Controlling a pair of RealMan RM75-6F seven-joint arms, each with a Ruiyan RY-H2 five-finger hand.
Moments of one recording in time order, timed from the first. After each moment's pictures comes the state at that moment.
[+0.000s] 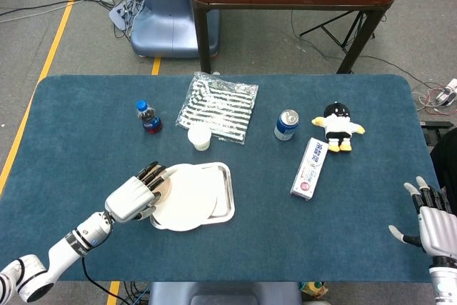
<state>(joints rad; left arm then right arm) -0.64 -1.34 0.06 -1.39 1.76 1.15 0.13 0.02 -1.09 0.05 -1.76 -1.23 1.36 -0.19</state>
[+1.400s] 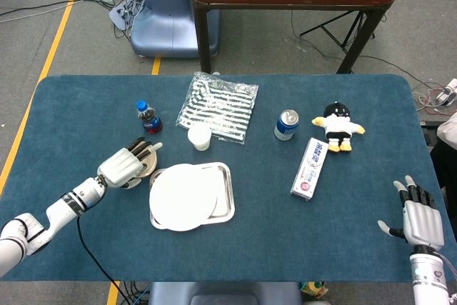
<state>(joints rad) -0.77 -1.52 0.12 -0.78 1.79 1.08 -0.28 0.10 -1.21 0.10 -1.75 -1.03 1.32 -0.37</state>
